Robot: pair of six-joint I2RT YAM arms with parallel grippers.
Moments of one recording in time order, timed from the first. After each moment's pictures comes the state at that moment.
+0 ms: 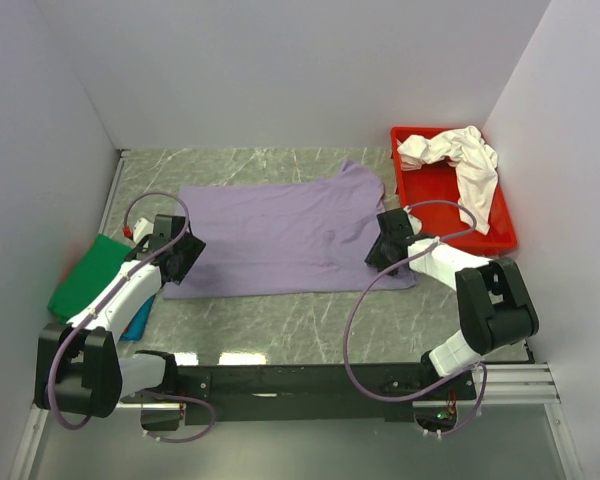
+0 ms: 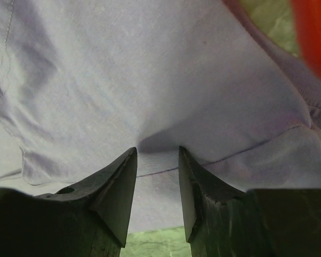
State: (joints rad) left arm -0.14 1.20 0.71 -0.43 -0.26 -1.10; right arm 0.29 1.54 0.79 -0.31 0.14 0.78
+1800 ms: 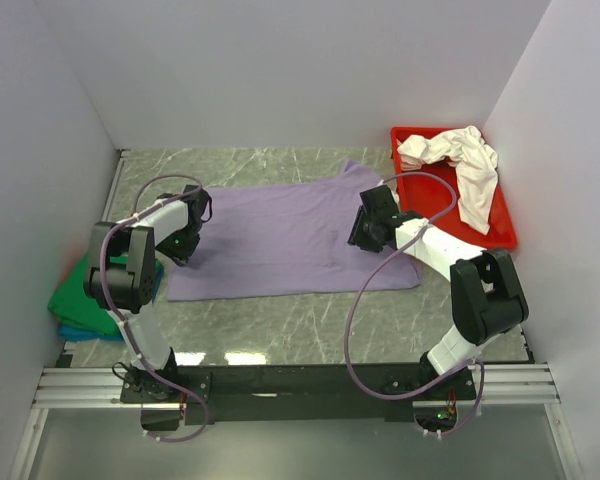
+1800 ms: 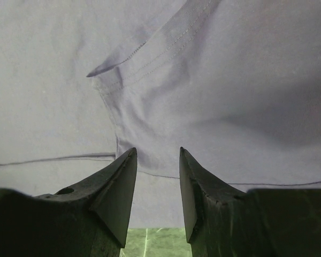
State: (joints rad) left arm -0.14 1.84 1.19 -0.85 -0.55 -1.39; right arm 0.38 1.61 1.03 -0.39 0.08 0.67
